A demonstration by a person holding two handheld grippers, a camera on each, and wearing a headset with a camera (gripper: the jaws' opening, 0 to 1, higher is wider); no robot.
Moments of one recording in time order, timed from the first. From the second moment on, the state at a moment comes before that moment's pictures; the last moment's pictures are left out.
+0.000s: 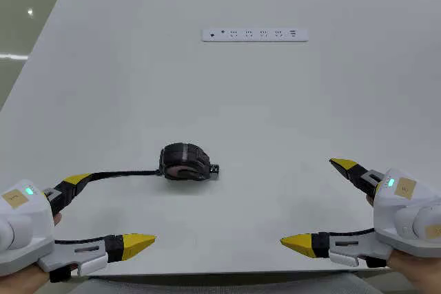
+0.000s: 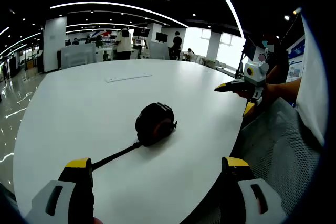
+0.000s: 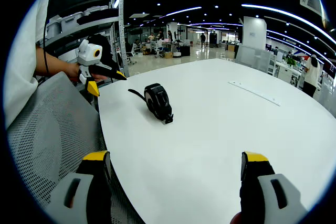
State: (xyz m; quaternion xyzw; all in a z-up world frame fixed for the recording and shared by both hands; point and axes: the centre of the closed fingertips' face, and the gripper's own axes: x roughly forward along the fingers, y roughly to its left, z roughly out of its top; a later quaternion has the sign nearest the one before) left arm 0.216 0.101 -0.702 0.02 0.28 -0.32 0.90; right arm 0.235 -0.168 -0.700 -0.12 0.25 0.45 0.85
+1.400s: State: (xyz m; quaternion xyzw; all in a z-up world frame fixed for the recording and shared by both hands) left arm 0.220 0.098 -0.702 0.03 0.29 -0.34 0.90; right arm 0.236 -0.169 -0.709 -0.11 0.26 0.47 0.84
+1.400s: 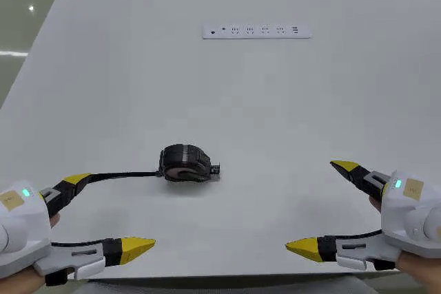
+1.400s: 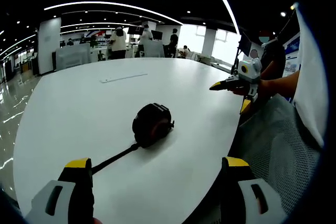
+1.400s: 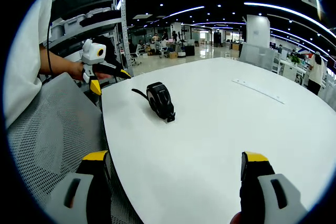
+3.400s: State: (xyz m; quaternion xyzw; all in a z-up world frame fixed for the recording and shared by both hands) left arm 0.285 0.055 -0.736 0.20 0.31 -0.47 0.80; right arm 0.261 -0.133 -0.739 -0.17 0.26 0.54 0.78
